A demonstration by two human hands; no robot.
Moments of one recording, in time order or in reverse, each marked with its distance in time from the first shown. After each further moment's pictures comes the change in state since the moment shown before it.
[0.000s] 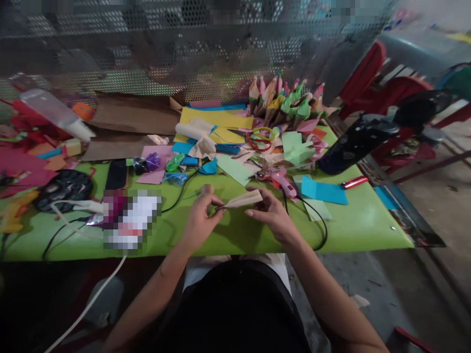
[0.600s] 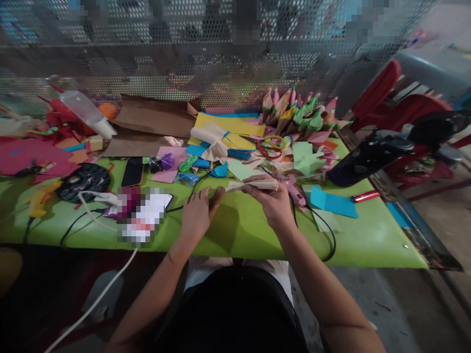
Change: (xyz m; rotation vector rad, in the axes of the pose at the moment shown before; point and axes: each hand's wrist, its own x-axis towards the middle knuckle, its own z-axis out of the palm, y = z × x) left_hand 0.001 -0.017 -0.012 0.749 -0.110 -0.311; right_hand 0.036 -0.041 0.038 0.001 0.142 -0.353
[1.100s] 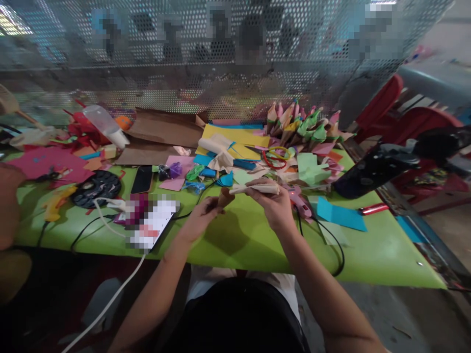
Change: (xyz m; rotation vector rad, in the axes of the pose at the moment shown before) left_hand 0.014 -0.025 0.001 -1.223 -0.156 0.086; right_hand 0.014 -0.003 0.011 -0.077 0.012 -0.057
